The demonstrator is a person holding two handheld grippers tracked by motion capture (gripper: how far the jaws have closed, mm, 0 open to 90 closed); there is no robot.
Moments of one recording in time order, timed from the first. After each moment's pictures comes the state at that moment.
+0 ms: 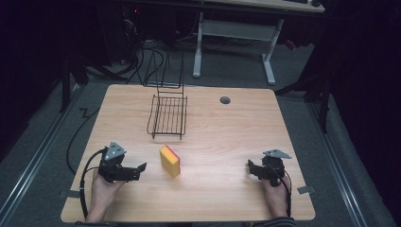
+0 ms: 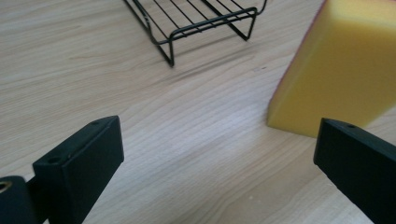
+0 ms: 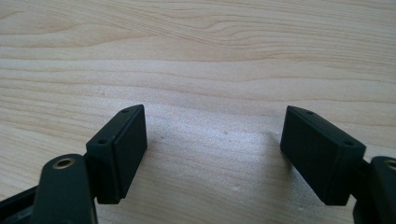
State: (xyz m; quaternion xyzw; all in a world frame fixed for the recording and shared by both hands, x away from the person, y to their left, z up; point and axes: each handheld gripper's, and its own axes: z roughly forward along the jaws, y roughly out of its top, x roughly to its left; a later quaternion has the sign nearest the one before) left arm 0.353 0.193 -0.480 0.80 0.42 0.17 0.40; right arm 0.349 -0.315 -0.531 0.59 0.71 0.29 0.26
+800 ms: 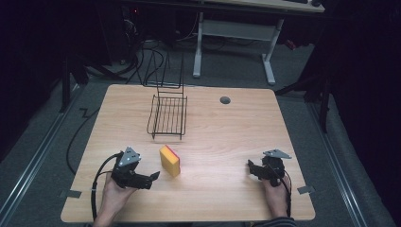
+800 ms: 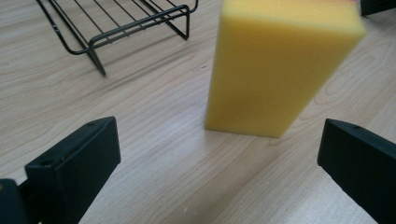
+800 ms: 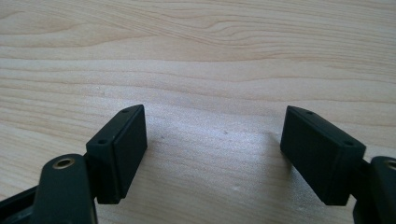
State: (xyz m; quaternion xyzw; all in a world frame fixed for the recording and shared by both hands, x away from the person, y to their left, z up) left arm 0.340 0.158 -0.480 0.82 0.36 0.14 0.41; right arm 0.349 -0.315 -0.531 0.59 0.71 0.29 0.26
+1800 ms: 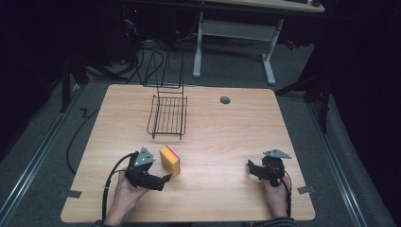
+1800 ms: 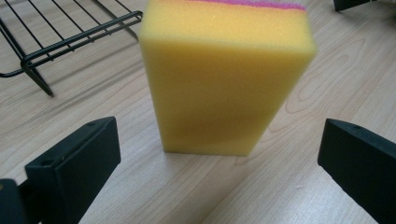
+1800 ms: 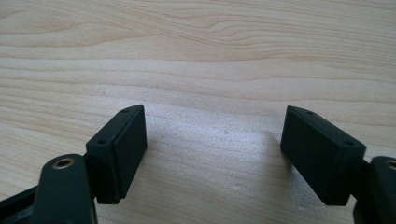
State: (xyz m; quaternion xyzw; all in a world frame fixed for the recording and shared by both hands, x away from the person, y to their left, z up) left arm 0.343 0.124 -0.482 0.84 0.34 0.13 0.41; right arm 0.349 -0.315 -0.531 0.59 0.71 0.29 0.26
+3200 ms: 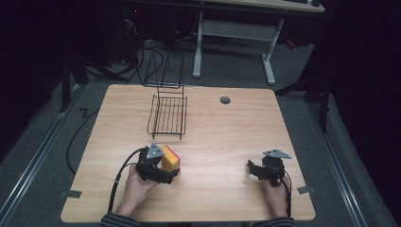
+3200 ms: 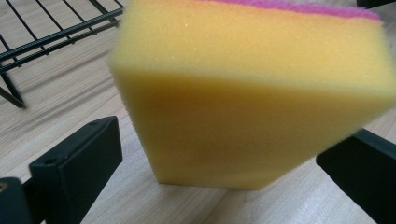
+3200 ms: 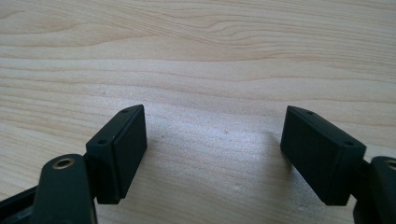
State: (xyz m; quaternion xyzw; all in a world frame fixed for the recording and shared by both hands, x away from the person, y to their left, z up) left arm 0.367 0.101 -0.497 0.84 0.35 0.12 0.40; right arm 0.349 -0.315 -0.531 0.59 0.71 0.29 0.26
